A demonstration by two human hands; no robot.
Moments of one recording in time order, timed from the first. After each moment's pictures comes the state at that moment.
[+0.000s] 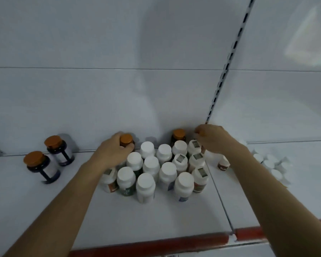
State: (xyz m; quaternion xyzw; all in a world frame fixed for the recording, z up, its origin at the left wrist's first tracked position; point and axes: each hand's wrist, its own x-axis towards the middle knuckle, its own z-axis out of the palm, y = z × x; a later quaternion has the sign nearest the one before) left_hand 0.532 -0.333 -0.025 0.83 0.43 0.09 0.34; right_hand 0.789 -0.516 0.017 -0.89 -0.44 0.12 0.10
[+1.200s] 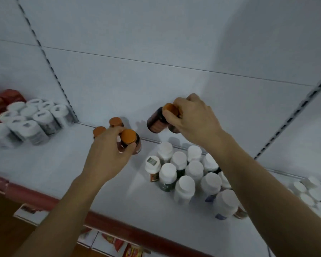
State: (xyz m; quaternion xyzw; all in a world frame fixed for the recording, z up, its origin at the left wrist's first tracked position) left_hand 0.411 -0.375 0.002 0.78 0.52 0.32 0.17; right_hand 0.655 -0.394 0.065 -0.70 -0.68 -0.01 0.24
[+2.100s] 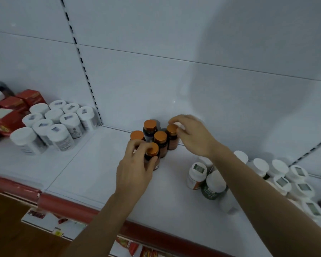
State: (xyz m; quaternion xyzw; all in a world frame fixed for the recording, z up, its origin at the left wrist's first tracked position) left_hand 0.354 -0.342 -0.066 0.78 0.47 0.40 0.13; right_hand 0.572 -0.322 -0.007 -0.65 -0.70 0.16 0.27
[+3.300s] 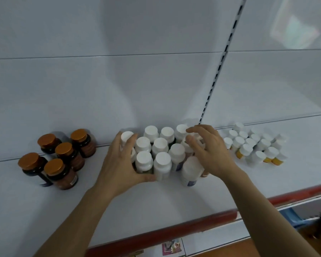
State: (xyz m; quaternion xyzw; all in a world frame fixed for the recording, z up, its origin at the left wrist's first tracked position) left_hand 0.494 -0.375 -0.059 0.90 0.27 0.18 0.28; right_hand 0.706 -0.554 -0.027 -0.82 -0.44 0.03 0.36
